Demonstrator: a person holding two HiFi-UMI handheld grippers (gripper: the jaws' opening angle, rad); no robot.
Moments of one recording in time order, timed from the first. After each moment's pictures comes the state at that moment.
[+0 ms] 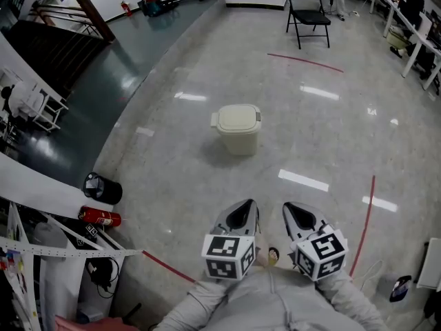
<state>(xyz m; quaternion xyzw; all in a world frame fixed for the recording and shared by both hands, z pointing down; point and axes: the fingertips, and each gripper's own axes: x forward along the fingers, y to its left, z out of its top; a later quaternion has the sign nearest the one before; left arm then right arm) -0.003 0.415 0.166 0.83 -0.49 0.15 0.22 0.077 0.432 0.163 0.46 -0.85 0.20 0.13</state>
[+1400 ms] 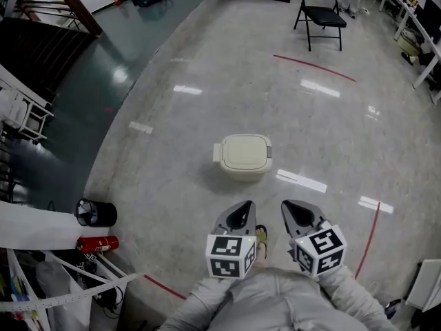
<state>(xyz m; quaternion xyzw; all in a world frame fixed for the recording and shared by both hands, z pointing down) -0.051 0.117 0.203 0.82 -0.48 0.18 0.26 0.028 0.125 0.189 0.45 -0.85 0.23 0.17</state>
